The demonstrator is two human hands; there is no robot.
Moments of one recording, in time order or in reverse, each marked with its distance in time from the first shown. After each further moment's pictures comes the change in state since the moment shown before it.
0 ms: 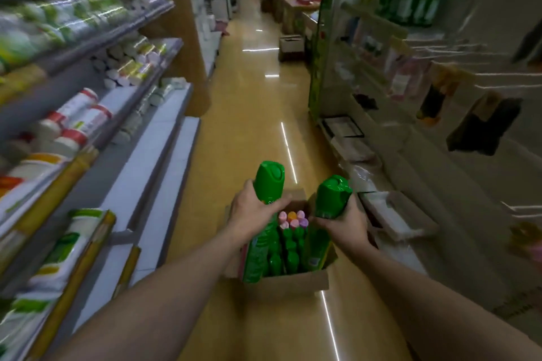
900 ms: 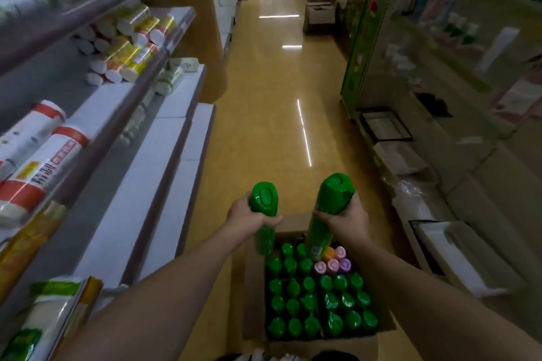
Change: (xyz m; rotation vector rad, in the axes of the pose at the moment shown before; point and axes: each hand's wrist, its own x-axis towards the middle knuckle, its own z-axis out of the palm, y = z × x) left_hand 0.363 -0.123 -0.066 -0.201 -0.179 -0.315; right_hand 0.317 -0.047 0.212 0.075 -0.101 0.156
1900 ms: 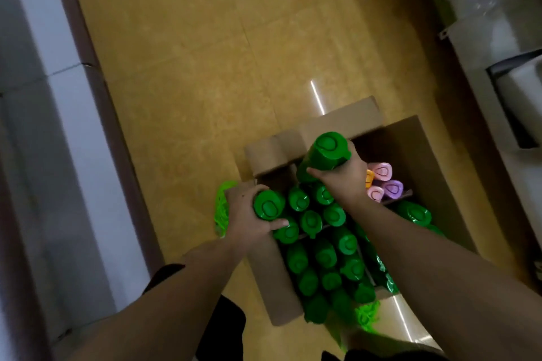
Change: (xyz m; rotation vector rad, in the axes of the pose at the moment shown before) left_hand 0.361 -0.277 0.105 0.433 -0.254 -0.055; right_hand 0.322 0.320 0.159 -0.201 0.210 0.421
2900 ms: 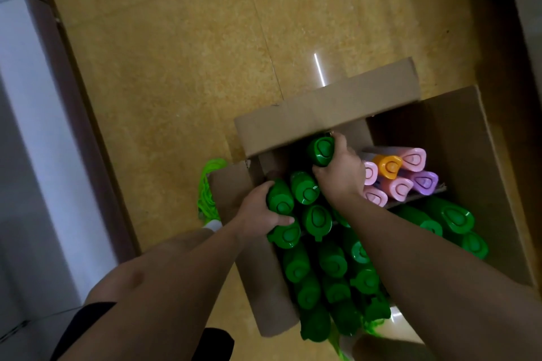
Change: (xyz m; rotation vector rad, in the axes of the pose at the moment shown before) left_hand 0.068 -0.093 0.088 0.024 -0.347 -0.255; right_hand 0.050 0.098 0.084 -0.571 -0.066 -0.044
